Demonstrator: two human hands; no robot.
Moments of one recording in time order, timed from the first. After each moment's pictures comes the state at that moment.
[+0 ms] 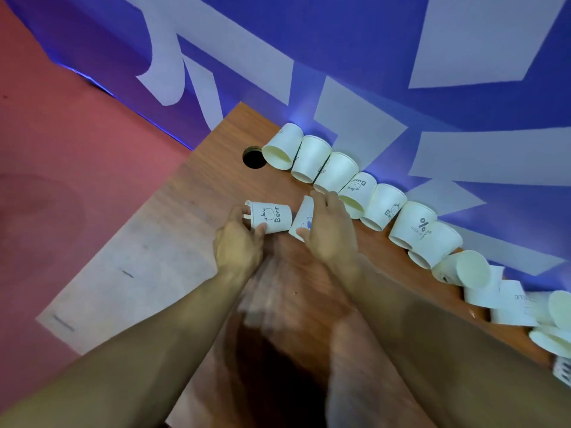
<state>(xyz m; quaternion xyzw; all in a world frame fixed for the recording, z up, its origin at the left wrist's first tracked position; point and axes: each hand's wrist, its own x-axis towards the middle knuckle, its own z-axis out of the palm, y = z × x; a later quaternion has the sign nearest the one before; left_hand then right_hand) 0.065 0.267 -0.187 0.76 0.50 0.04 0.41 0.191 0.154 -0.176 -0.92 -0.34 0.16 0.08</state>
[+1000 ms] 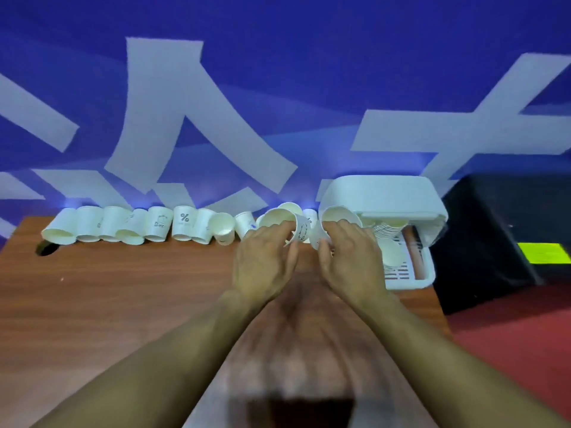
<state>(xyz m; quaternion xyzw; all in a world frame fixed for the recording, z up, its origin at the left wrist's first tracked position) 0.110 -0.195 -0.014 0.94 -0.10 0.19 0.27 0.124 -0.361 -0.015 -0.95 -0.14 -0.23 0.17</state>
